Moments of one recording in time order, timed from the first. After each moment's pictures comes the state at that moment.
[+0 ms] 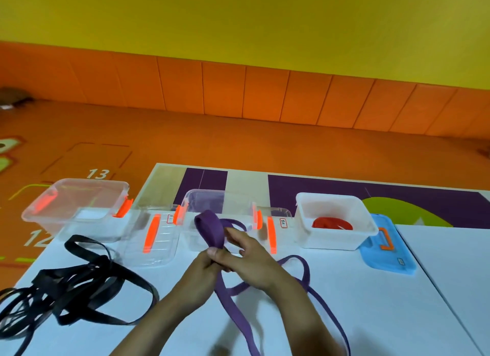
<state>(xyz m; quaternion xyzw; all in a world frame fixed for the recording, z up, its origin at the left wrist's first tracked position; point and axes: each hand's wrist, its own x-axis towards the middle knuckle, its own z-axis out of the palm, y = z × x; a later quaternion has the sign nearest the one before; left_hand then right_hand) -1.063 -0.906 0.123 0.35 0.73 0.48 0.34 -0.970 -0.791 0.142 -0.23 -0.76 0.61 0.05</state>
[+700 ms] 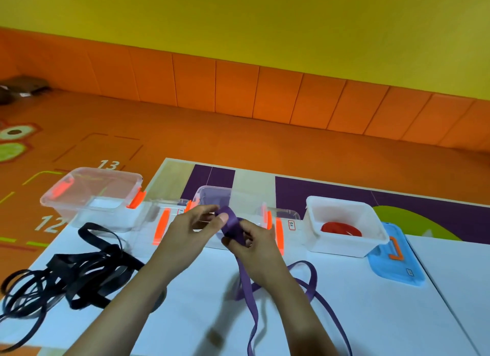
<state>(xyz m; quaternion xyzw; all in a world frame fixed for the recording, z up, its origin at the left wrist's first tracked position) -1.119 -0.921 0.155 0.30 0.72 0.58 0.25 -0.990 -0.801 0.135 -0.24 -0.80 0.52 0.18</state>
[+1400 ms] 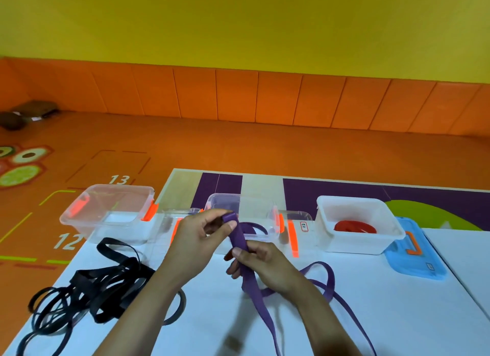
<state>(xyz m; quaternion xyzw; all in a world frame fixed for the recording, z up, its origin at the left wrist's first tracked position) -1.126 -0.935 0.179 0.43 0.71 0.54 0.15 -0.984 -0.815 0.146 -0.20 -0.70 0.69 0.06</state>
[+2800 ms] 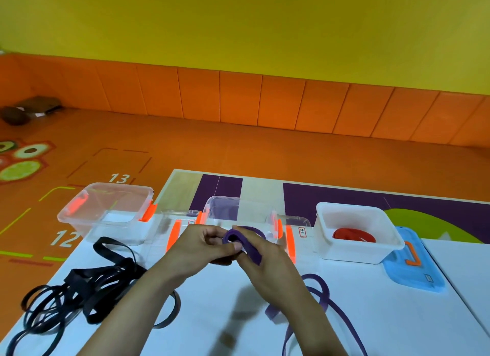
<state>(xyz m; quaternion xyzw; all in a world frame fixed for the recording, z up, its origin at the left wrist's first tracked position) -1.126 -0.931 0.178 0.27 0.67 0.56 0.41 -0.978 -0.819 0.162 -0.24 -0.87 0.40 0.14</state>
